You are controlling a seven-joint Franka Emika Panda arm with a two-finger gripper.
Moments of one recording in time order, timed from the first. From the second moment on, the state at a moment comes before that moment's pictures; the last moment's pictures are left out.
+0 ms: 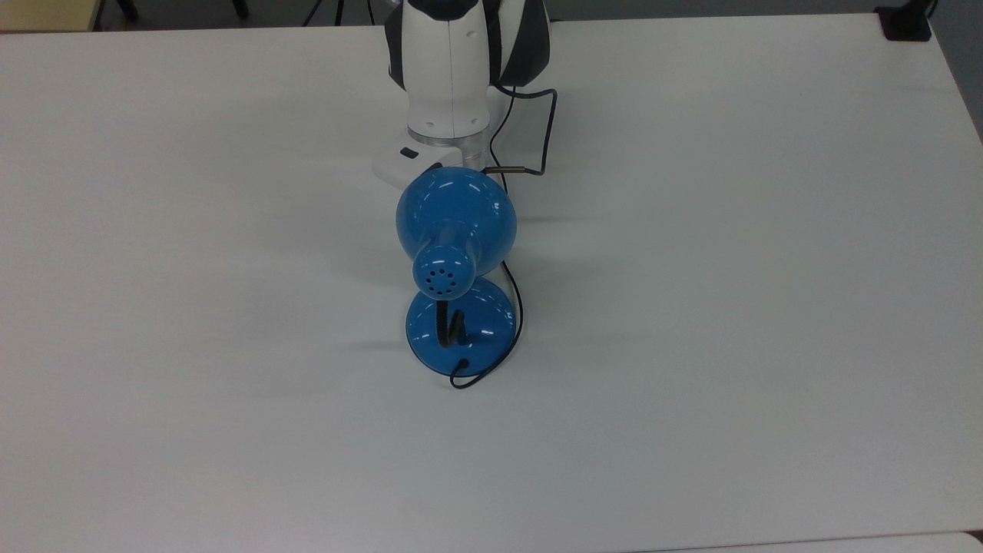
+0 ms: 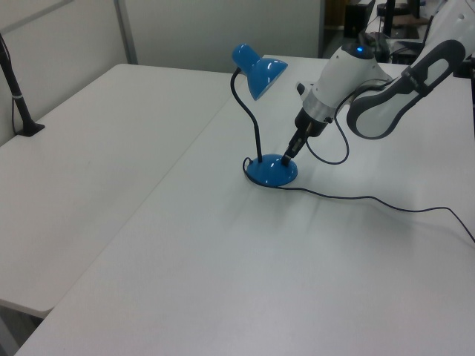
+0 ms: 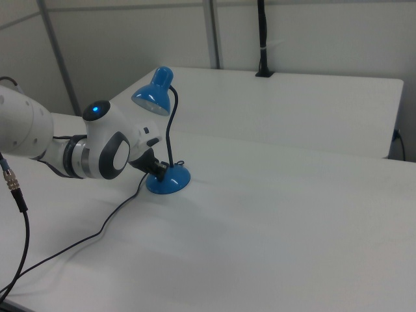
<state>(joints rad) 0.11 0.33 0.00 -2.07 -0.11 2.90 0.13</state>
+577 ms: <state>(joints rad) 0.11 0.34 0.00 -2.07 -0.13 2.90 0.13</state>
